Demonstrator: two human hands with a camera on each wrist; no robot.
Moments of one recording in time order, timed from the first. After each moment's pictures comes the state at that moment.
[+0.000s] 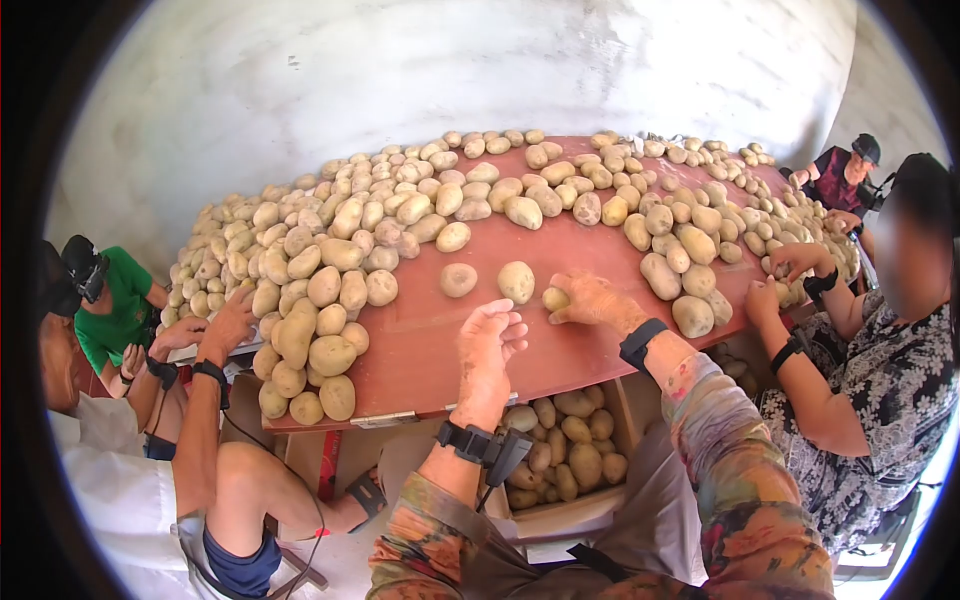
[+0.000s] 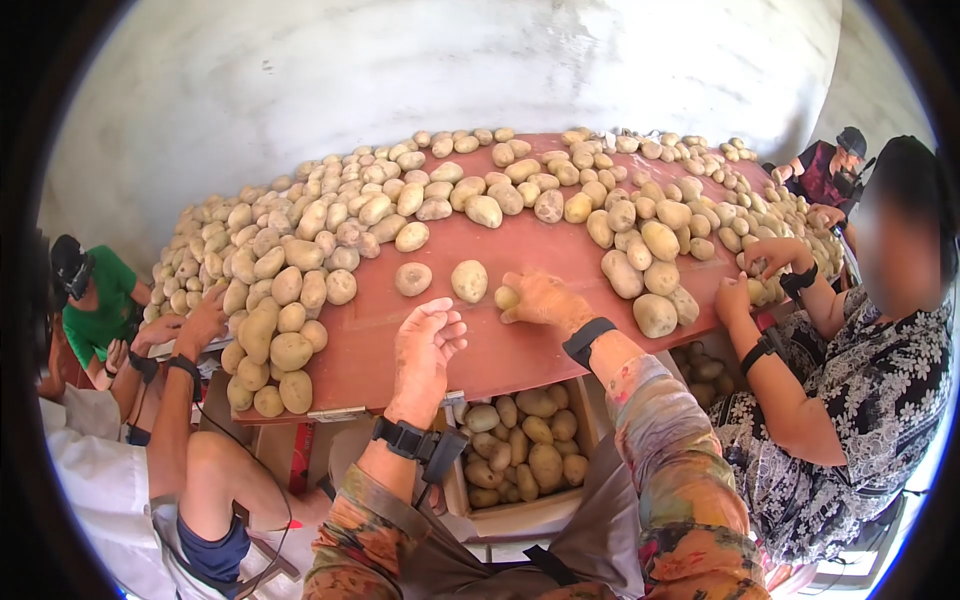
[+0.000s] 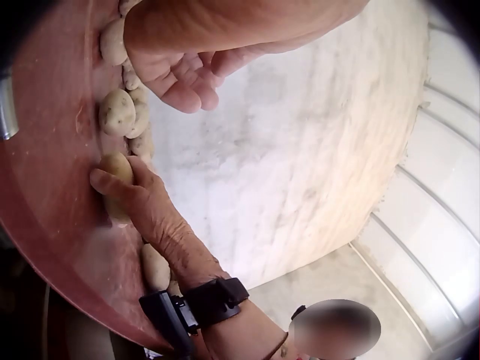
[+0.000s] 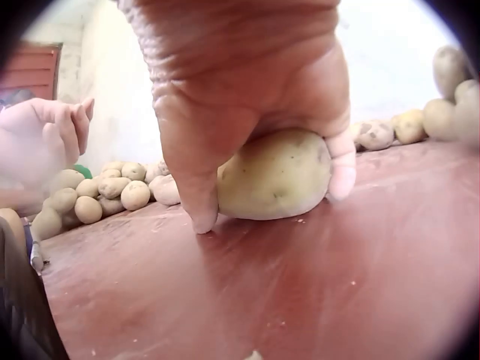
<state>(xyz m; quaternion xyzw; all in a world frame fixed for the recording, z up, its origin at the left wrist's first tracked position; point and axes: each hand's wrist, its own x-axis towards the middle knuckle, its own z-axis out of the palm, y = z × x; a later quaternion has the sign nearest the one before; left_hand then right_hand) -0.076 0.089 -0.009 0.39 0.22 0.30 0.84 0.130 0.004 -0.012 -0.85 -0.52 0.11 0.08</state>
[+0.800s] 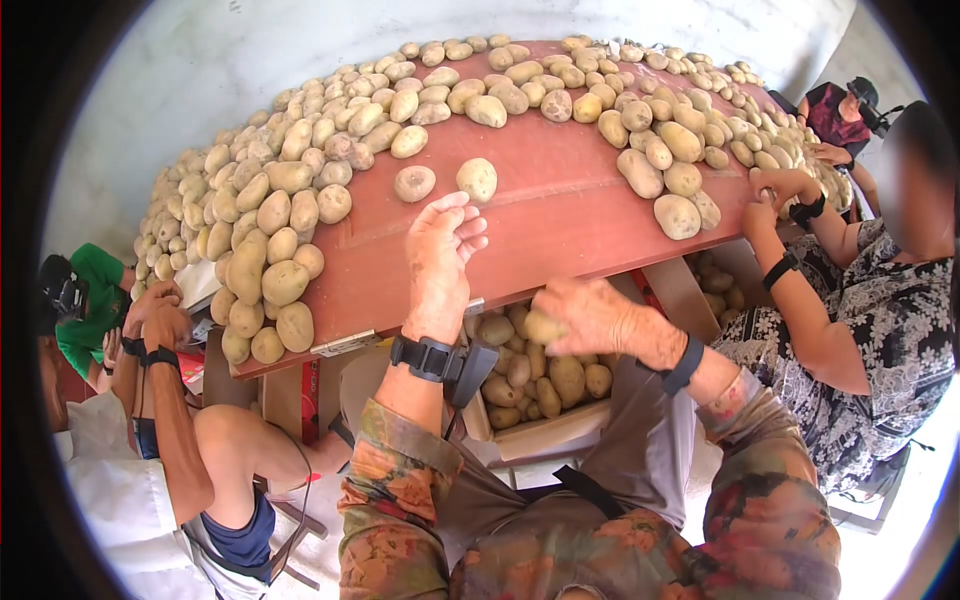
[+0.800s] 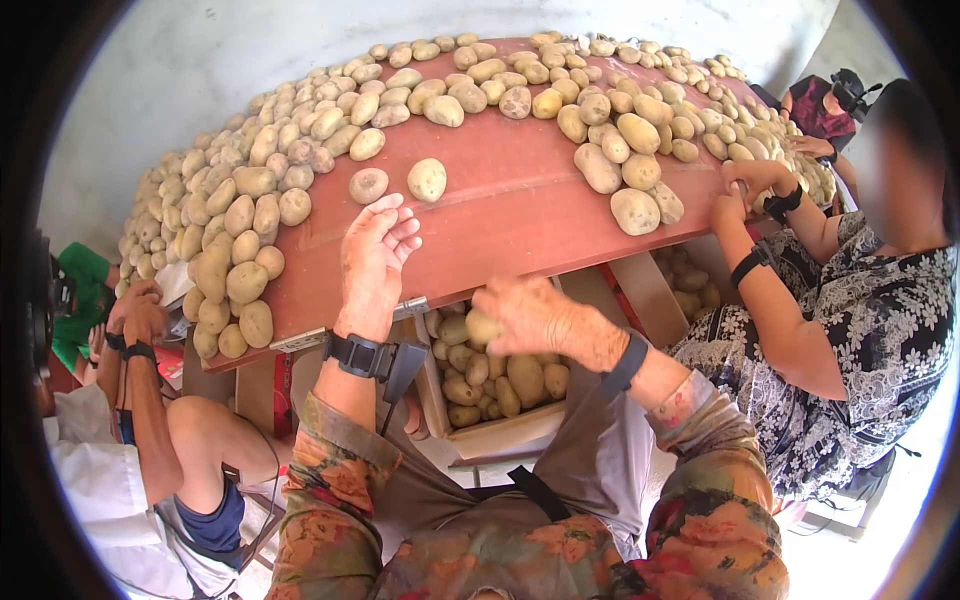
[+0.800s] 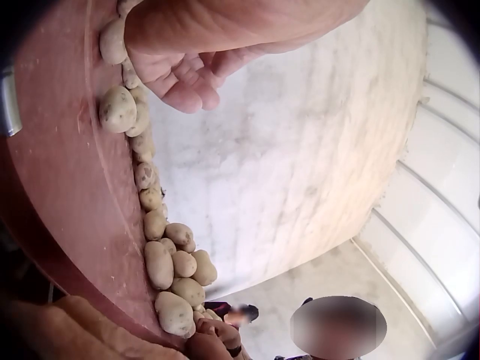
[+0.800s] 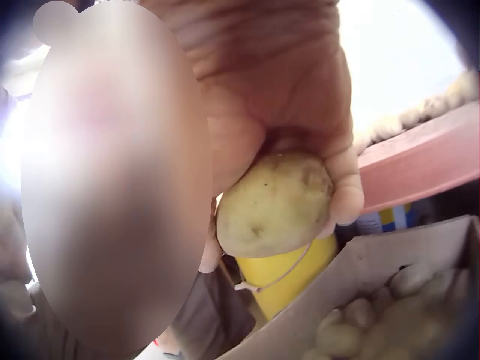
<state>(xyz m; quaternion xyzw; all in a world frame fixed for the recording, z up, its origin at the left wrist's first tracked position) -0.074 0.095 -0.013 0.41 0.23 0.29 0.84 0.018 -0.104 -0.027 -0.72 -0.68 0.07 0.08</state>
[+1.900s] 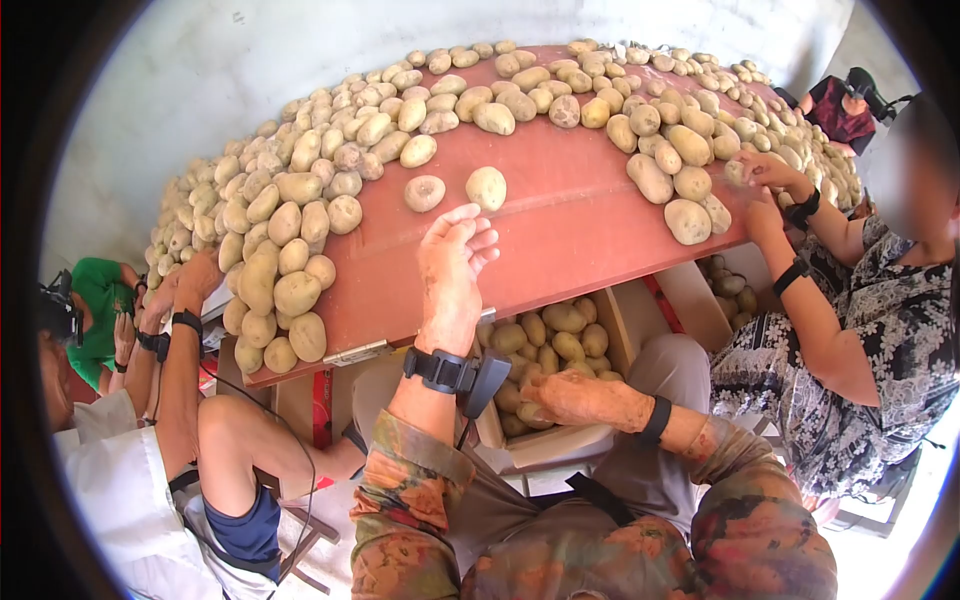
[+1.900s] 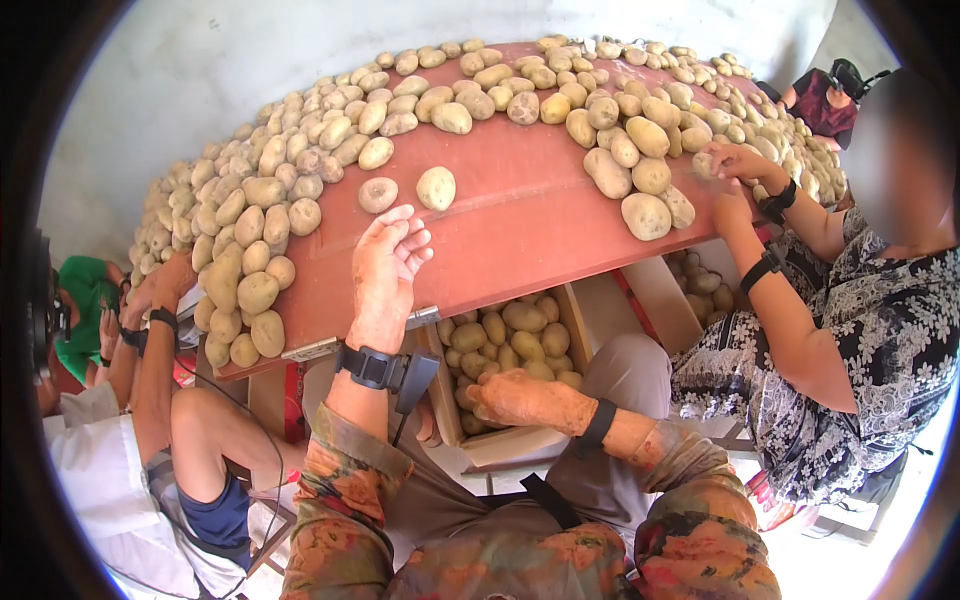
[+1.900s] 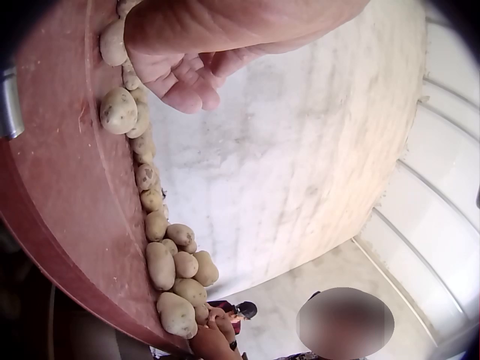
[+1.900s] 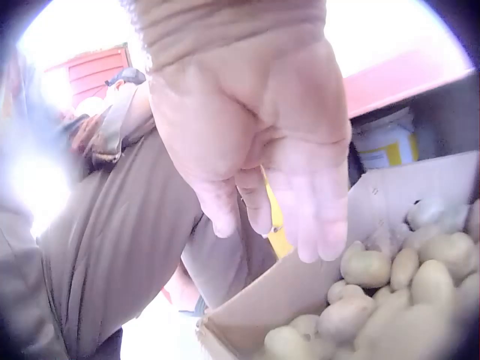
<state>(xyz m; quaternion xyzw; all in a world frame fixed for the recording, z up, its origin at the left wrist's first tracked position) -0.071 0.090 -0.007 0.41 0.24 0.29 0.83 -0.052 -0.120 -0.082 -0.69 -0.66 0.28 0.08</state>
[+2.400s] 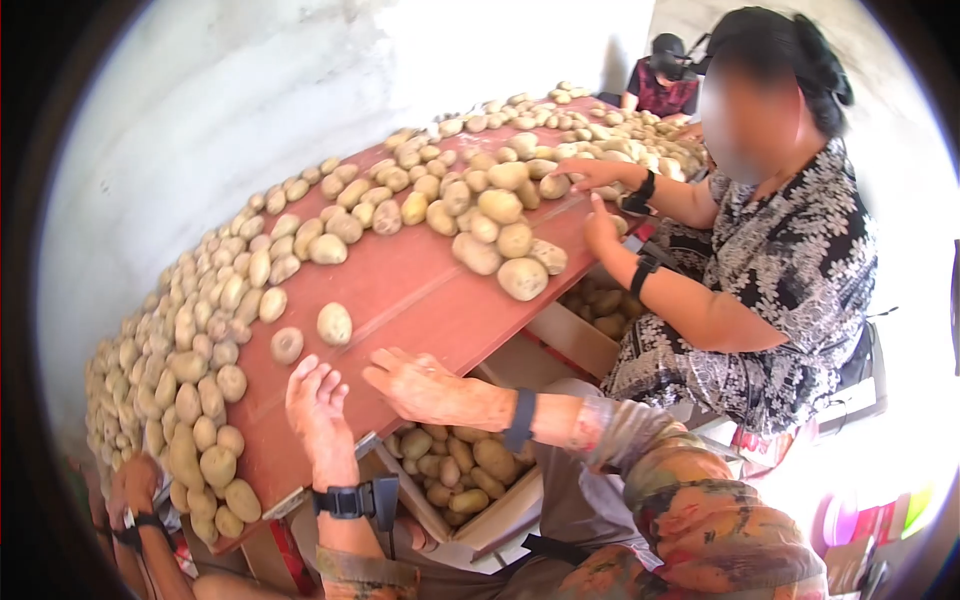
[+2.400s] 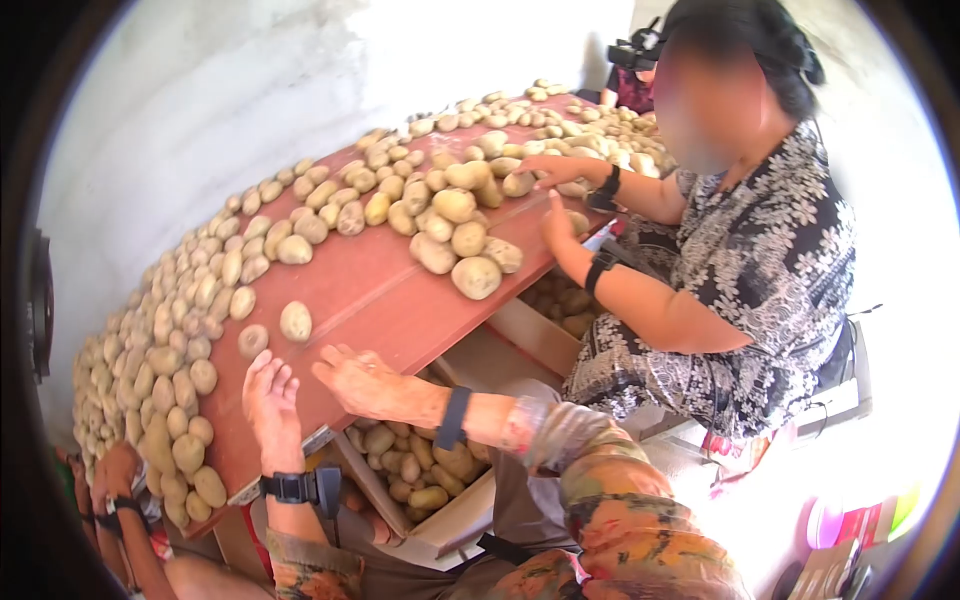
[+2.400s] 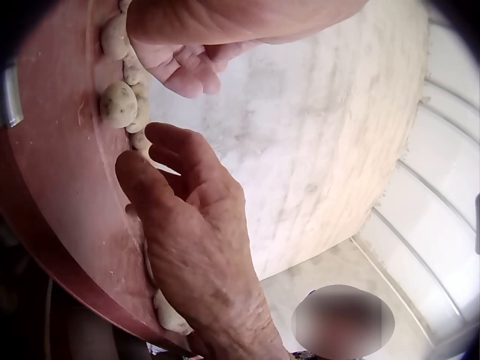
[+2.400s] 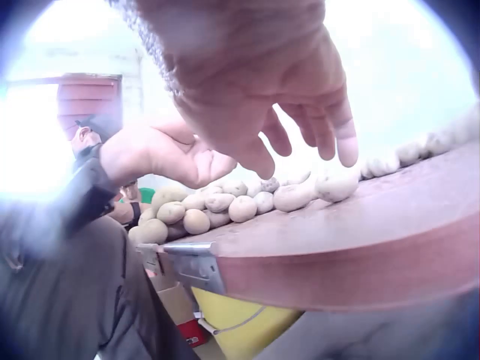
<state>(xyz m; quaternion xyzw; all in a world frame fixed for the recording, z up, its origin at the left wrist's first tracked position) -0.072 0.096 -0.023 0.42 0.20 0.31 0.83 0.019 -0.058 -0.010 -0.76 -0.59 -0.06 0.26</state>
